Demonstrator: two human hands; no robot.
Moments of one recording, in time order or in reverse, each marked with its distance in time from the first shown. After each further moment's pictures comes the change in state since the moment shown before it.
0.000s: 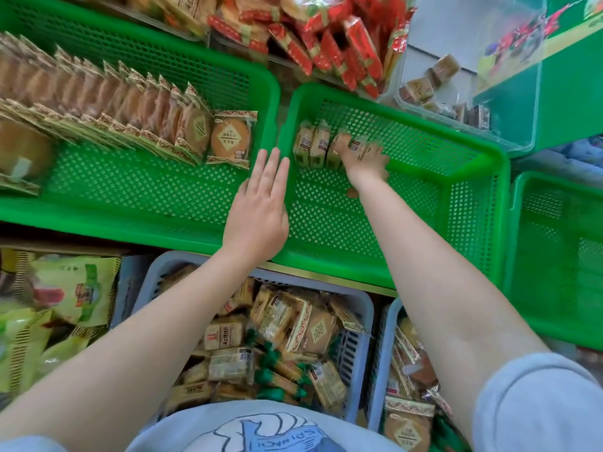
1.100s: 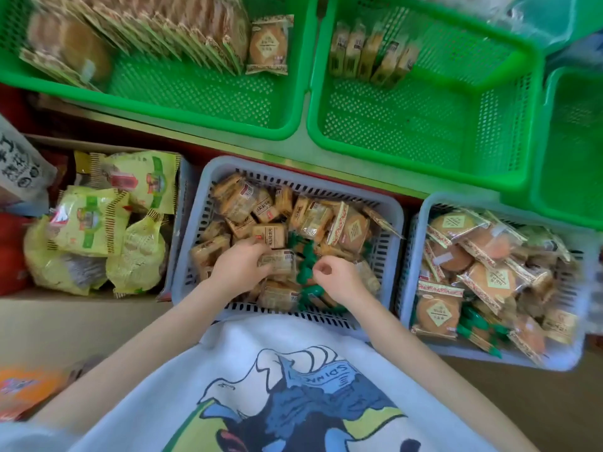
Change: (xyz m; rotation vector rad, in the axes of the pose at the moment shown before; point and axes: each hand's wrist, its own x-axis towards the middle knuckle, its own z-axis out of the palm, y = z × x) left_hand -0.254 -0.082 0.060 -0.107 -0.552 -0.158; right_hand -0.270 0.273 0.089 -0.319 -0.508 -0.190
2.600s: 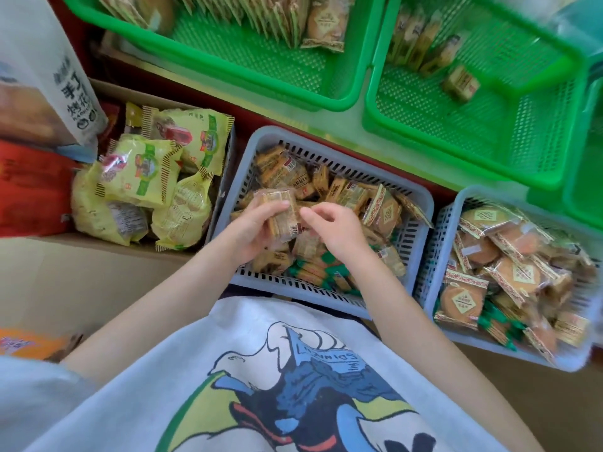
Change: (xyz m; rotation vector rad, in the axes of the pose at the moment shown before) left_hand -0.031 -0.035 -0.027 -1.711 -0.153 -0.136; right_hand -0.031 -0.106 0.022 0.215 0.103 -0.256
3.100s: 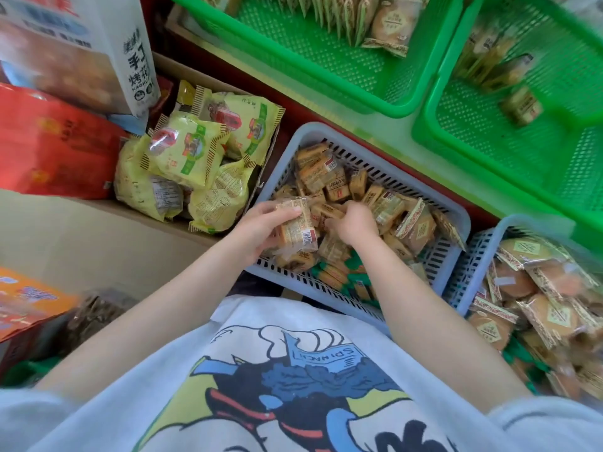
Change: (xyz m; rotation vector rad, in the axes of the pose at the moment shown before) left_hand -0.017 -0.011 -0.040 0.069 0.240 0.007; right_hand 0.078 0.025 0.034 -0.571 -0.034 0.192
